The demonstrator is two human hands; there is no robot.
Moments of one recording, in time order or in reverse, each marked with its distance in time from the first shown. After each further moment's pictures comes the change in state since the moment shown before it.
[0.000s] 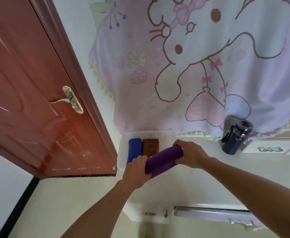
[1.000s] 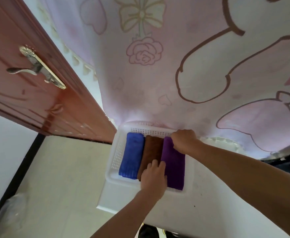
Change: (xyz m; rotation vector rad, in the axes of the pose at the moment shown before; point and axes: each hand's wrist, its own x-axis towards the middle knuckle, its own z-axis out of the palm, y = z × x) left_hand 0.144 0.010 0.086 0.038 -0.133 -0.274; right_hand 0.241 0.052 0.058 -0.650 -0.420 -0.070
